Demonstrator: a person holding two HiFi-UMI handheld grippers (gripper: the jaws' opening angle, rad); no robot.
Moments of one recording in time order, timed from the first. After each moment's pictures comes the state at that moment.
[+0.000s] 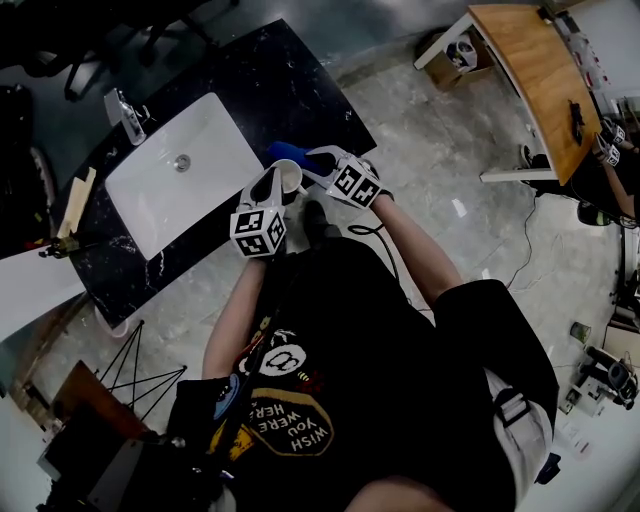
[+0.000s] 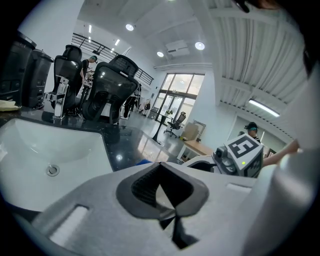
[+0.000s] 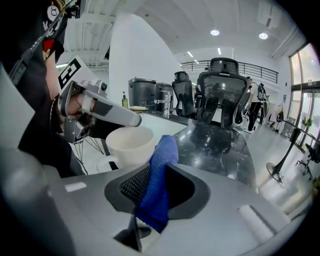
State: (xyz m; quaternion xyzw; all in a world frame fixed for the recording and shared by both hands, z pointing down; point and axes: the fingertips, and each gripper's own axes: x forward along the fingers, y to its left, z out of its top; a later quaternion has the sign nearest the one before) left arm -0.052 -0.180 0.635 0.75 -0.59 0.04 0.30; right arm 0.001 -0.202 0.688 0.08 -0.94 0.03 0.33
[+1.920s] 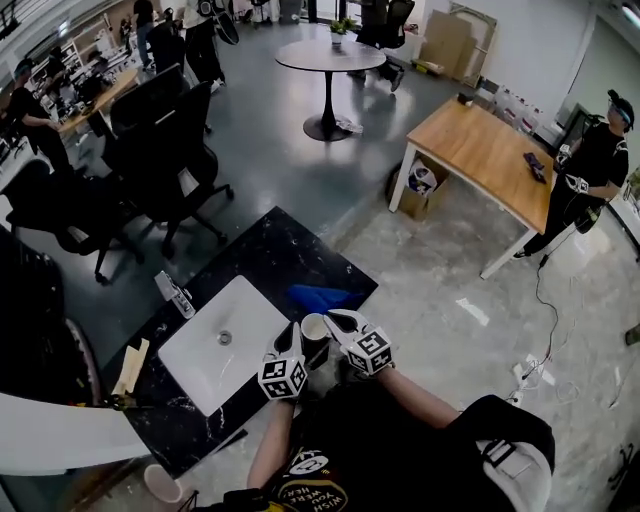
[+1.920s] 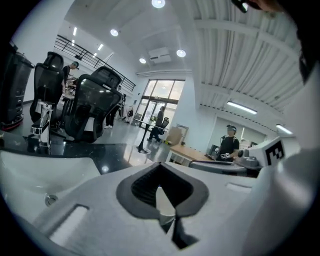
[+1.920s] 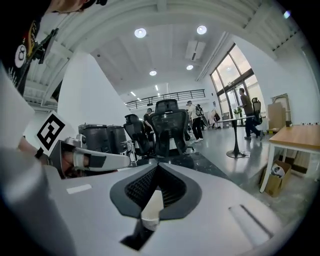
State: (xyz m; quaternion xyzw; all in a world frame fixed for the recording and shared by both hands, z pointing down) left arm -0.080 -0.163 0.559 0.82 -0.52 0.03 0.22; right arm -0.003 -0.174 0.557 0.39 -0.91 0.13 0.08
